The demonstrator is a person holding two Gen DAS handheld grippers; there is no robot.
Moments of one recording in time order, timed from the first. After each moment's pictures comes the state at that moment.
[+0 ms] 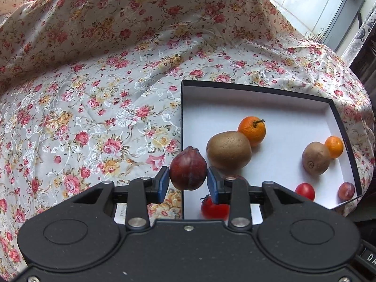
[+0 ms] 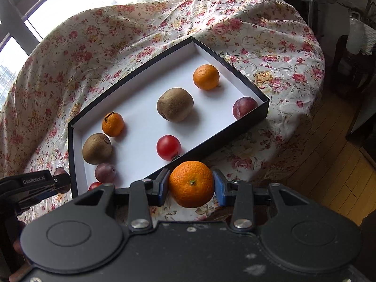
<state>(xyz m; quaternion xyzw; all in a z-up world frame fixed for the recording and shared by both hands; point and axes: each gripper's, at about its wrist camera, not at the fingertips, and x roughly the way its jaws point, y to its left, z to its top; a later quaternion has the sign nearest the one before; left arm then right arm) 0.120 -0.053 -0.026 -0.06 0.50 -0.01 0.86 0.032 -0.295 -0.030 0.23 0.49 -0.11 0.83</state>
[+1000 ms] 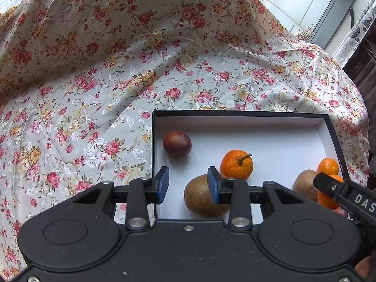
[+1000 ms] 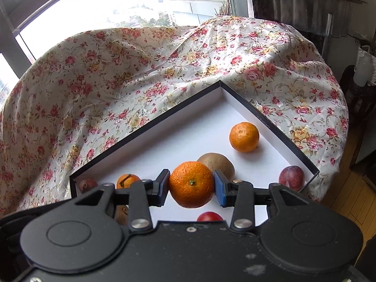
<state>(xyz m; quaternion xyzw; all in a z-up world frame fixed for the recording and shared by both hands) 0.175 -0.066 -0.034 -0.05 0.51 -0.05 0.85 0.140 -0.270 -0.019 0.20 0.44 -0.15 0.86</state>
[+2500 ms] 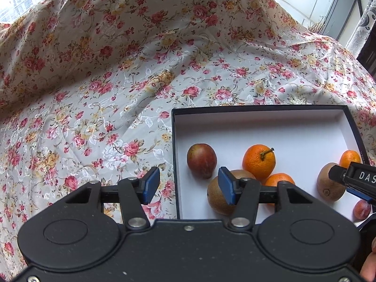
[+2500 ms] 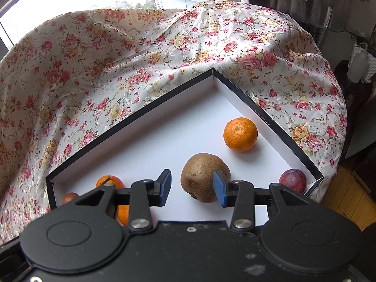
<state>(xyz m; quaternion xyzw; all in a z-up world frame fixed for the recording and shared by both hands) 0.172 -0.063 -0.040 -0.01 0.51 -0.02 0.86 0.167 -0.273 -0.039 0.18 0.49 -0.18 0.84</state>
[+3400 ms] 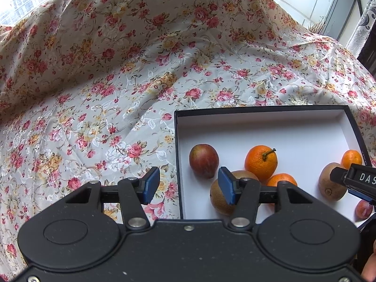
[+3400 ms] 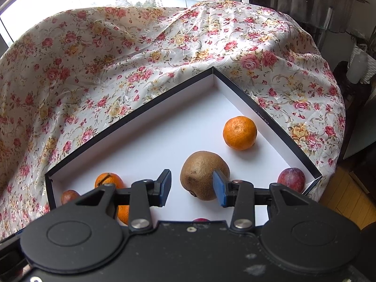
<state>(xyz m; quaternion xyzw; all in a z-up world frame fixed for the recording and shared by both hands) 0.171 -0.063 -0.037 0.00 0.50 -0.02 0.86 0.166 -0.271 -0.038 0.18 0.49 -0.18 0.83</state>
